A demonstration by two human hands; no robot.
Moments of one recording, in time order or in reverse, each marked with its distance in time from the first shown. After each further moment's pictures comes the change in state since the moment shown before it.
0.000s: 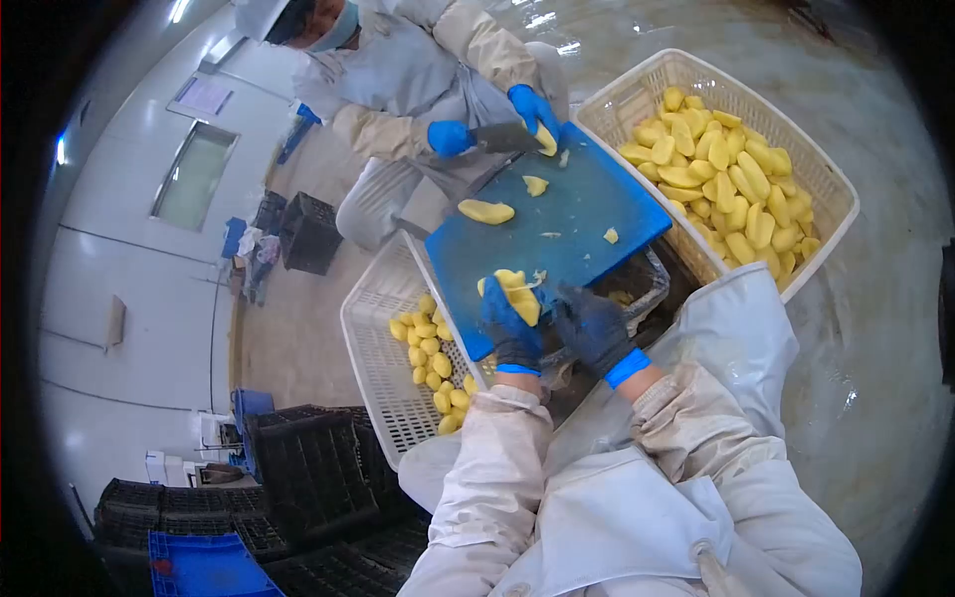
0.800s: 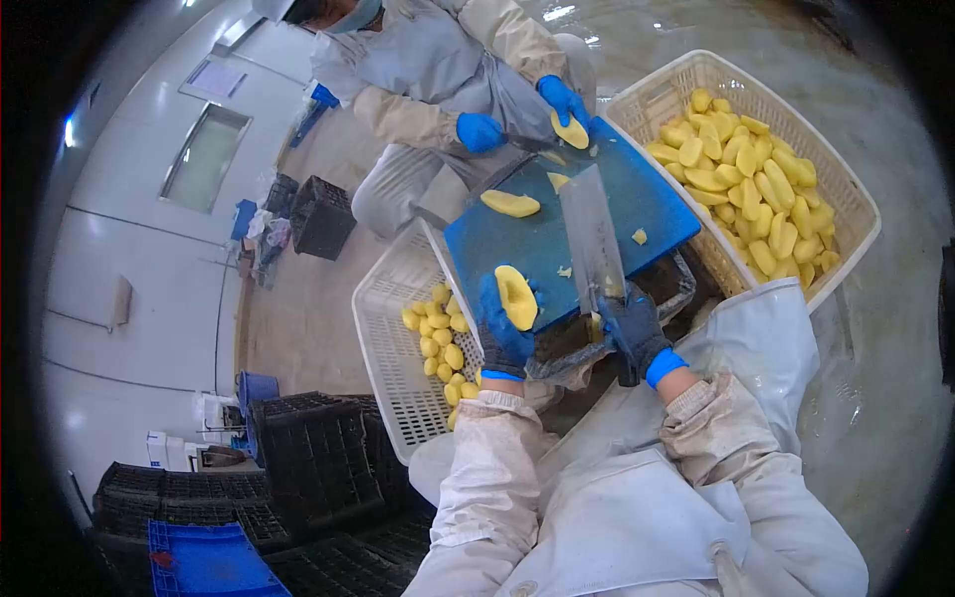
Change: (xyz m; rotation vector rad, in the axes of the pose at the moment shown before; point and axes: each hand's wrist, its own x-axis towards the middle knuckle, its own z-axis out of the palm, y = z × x) left_hand 0.003 0.046 -0.027 0.168 -0.134 -0.059; right_hand -0.004 0.023 0.005 0.488 -0.217 0.710
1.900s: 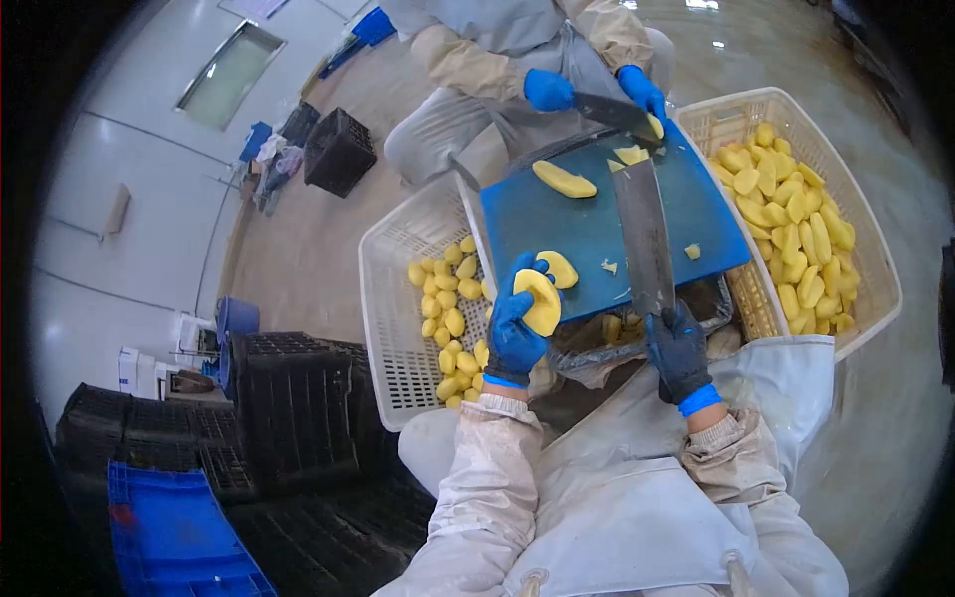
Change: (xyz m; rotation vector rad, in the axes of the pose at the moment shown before) left_hand -0.021 0.017 -0.036 -0.433 -0.172 0.048; right_hand -0.007 0.017 -0.002 -0.347 0.154 -0.199
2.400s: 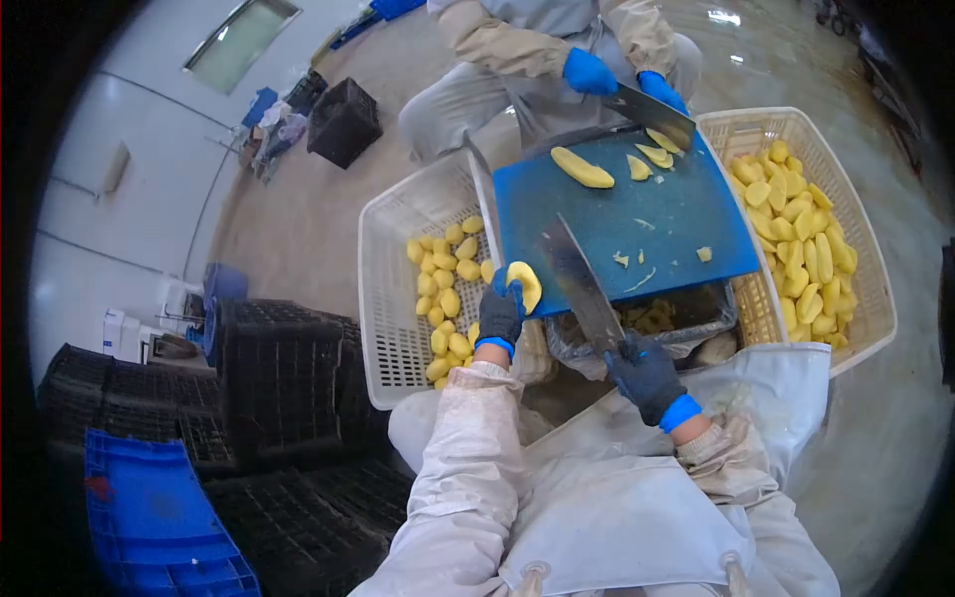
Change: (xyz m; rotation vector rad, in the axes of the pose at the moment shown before) left_hand 0.004 0.011 -0.084 1.735 0.462 0.095; right_hand -0.034 -0.045 0.020 -0.144 -0.528 0.127
